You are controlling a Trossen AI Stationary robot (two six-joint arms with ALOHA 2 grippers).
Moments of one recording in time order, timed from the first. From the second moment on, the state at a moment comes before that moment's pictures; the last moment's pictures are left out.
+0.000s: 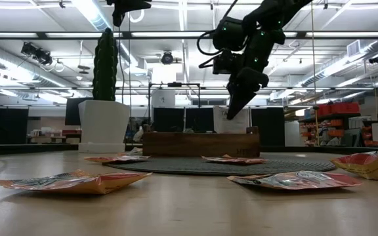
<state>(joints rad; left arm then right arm) 0.60 1.07 1.17 -0.29 0.37 -0.22 -0.30 1.70 1.20 -0.63 -0.03 -0.32</state>
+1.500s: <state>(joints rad) 0.60 1.07 1.17 -0.31 0.37 -0.22 -0.19 1.59 1.31 -0.73 -0.45 0.10</state>
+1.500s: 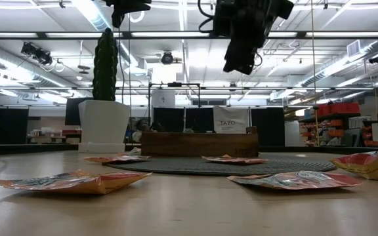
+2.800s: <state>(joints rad) 0.53 1.07 1.17 -0.34 0.36 -0.23 0.17 1.19 0.58 -0.03 -0.02 1.15</state>
